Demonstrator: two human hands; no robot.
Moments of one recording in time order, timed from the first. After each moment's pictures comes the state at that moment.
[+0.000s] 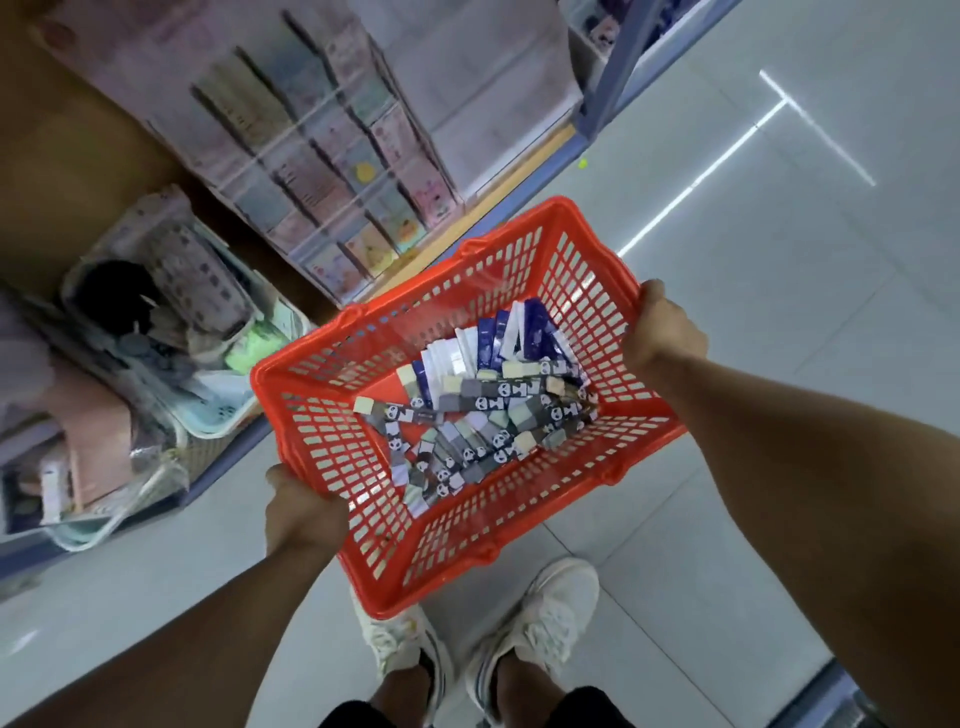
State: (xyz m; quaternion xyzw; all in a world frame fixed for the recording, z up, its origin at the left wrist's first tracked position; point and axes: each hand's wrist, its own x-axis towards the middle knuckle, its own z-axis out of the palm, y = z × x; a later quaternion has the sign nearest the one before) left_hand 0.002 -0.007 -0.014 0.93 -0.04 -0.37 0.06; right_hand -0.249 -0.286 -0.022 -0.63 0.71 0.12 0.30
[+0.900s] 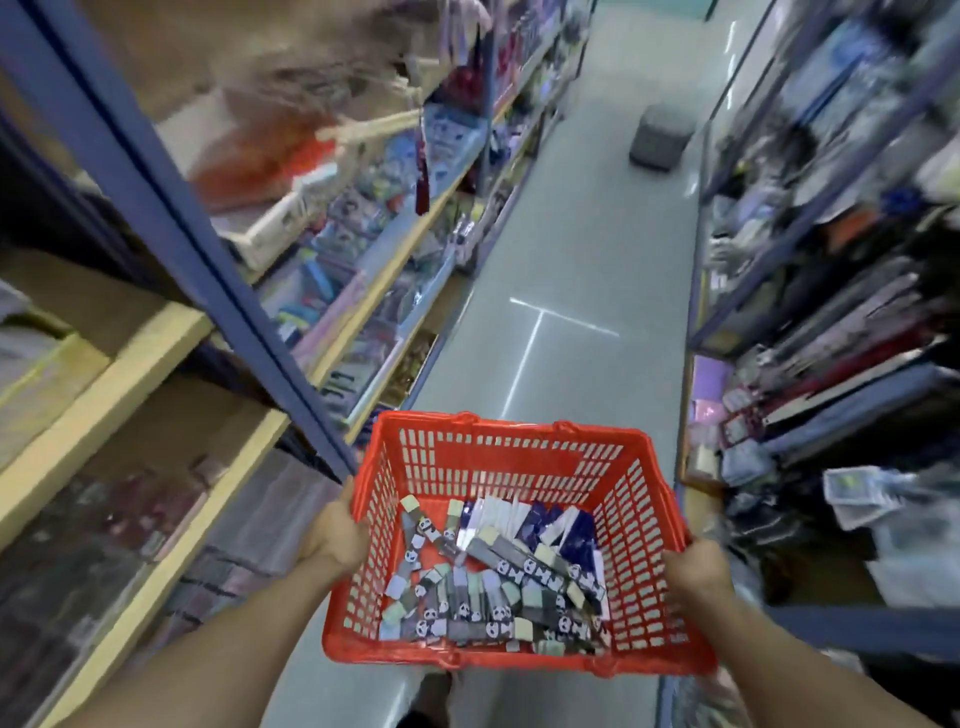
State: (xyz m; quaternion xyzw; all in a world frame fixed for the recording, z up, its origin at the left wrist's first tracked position) left_hand -0.206 -0.425 0.442 0.74 -0.54 -0.39 0.08; right_hand -0.669 -0.355 0.403 -0.28 0.88 -0.14 0.36
